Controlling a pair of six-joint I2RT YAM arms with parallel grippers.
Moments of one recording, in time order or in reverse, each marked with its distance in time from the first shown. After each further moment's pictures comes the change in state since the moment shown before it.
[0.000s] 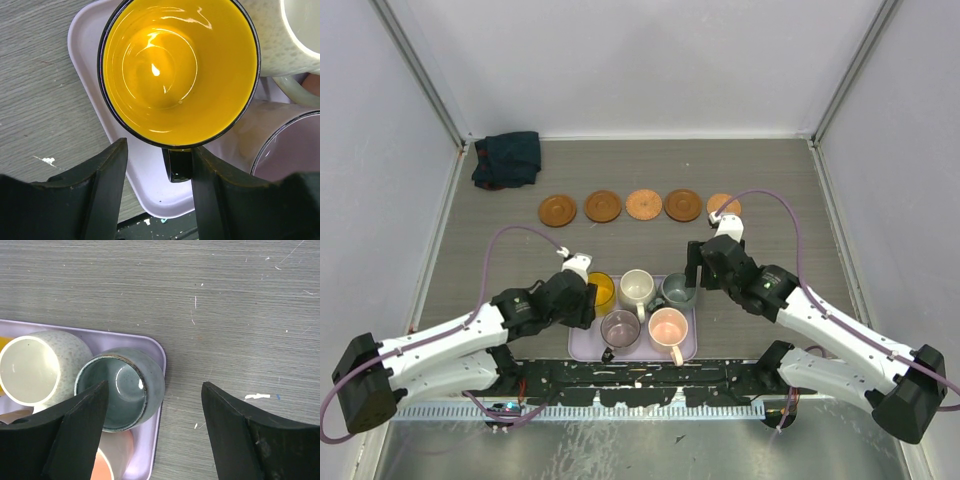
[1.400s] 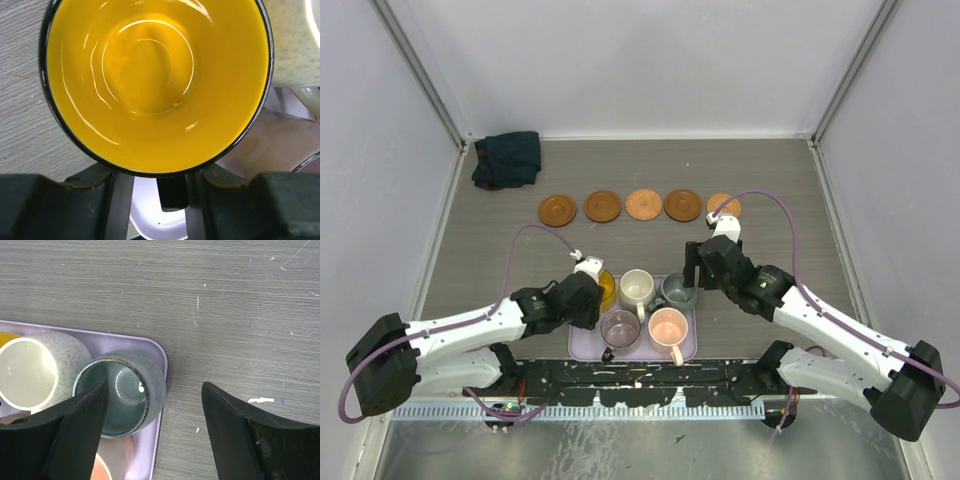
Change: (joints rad) left arm -0.010 0.147 -0.027 0.137 0.000 0.027; right arm 0.000 0.024 -0.019 0.042 -0.004 -0.005
